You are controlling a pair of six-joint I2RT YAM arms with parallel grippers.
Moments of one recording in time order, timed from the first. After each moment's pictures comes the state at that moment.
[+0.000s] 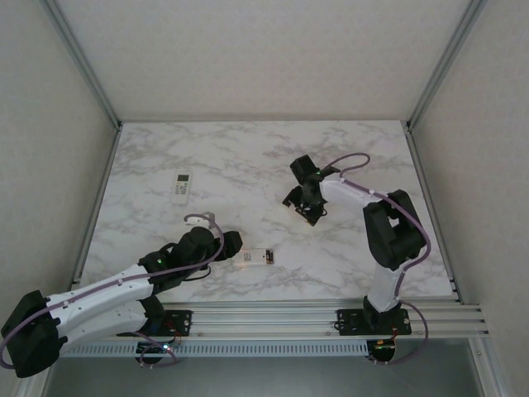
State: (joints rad) left arm -0.83 0.89 0.41 -0.18 -0.20 -0.97; right arm 0.54 1.86 1.27 -0.74 -0.10 1.13
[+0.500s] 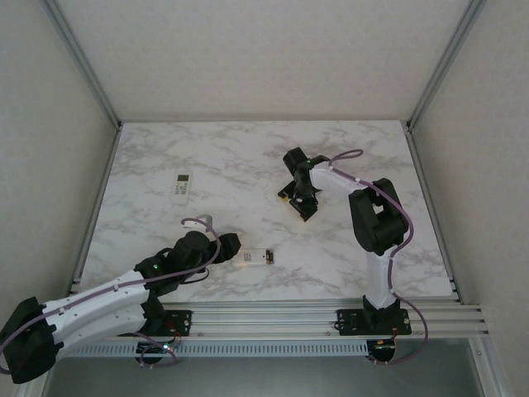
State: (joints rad) left arm -0.83 0.81 0.34 -0.13 -0.19 -0.97; right arm 0.53 2.02 1.46 -0.85 -0.11 1.28
